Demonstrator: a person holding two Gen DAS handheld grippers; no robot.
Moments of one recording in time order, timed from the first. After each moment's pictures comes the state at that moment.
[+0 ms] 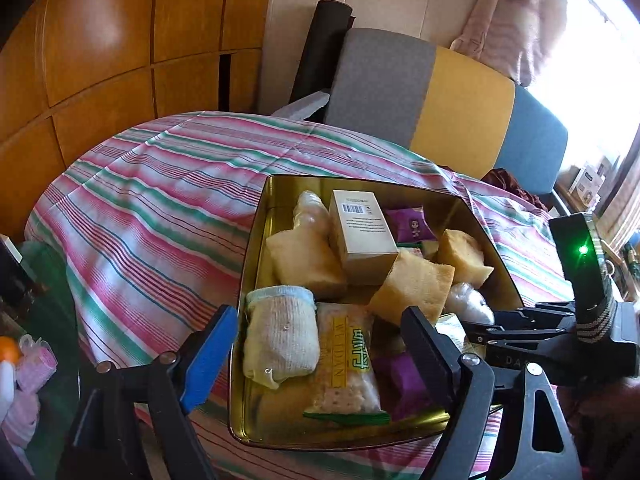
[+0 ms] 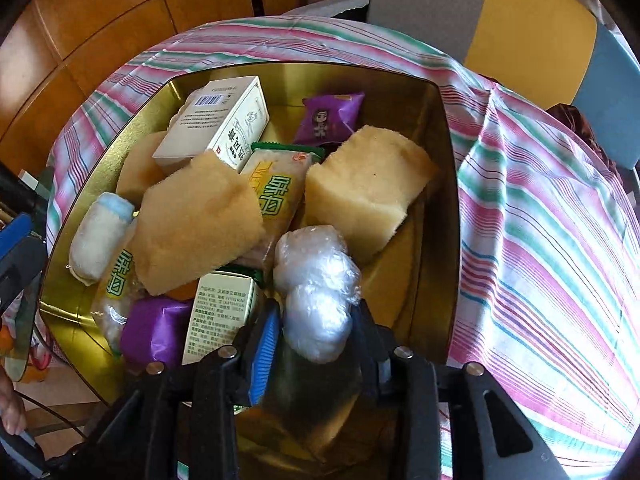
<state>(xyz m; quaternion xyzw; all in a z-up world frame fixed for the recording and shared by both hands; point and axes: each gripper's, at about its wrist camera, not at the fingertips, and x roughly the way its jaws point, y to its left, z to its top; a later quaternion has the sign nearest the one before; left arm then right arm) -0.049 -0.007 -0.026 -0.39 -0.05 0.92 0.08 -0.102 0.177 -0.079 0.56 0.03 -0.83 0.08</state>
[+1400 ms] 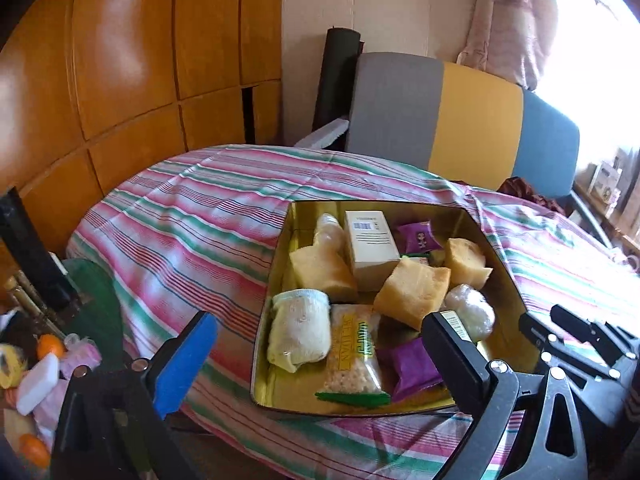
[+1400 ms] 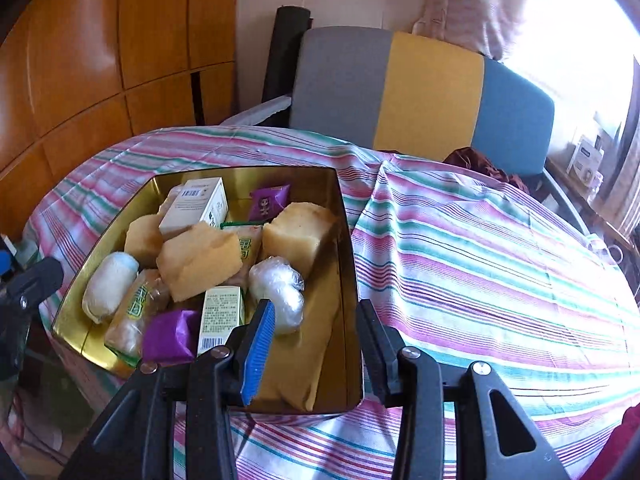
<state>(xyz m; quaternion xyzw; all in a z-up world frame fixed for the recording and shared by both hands) -0.004 0.005 0.000 -0.34 0.00 0.94 0.02 -0.010 0.178 -0.023 0.38 0.01 -0.92 -0.06</state>
